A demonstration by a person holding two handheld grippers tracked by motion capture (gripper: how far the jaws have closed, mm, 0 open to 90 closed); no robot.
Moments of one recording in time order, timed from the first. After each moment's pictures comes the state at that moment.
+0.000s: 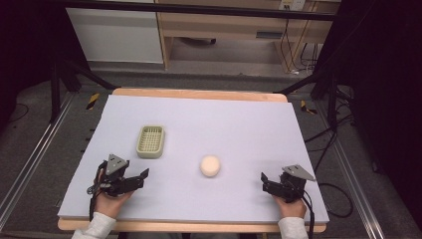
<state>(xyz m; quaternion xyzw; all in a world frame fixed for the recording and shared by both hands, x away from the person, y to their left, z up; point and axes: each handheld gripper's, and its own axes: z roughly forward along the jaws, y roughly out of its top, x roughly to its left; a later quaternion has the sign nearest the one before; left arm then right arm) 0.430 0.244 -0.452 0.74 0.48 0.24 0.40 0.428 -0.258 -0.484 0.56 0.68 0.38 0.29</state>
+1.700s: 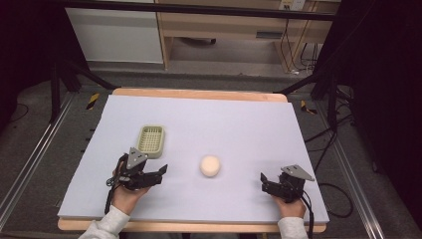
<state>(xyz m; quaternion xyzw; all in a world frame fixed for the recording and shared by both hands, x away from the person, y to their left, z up) 0.441 0.192 -0.433 0.76 0.44 0.23 0.41 0.428 -0.257 -0.486 0.55 0.68 0.37 0.29</state>
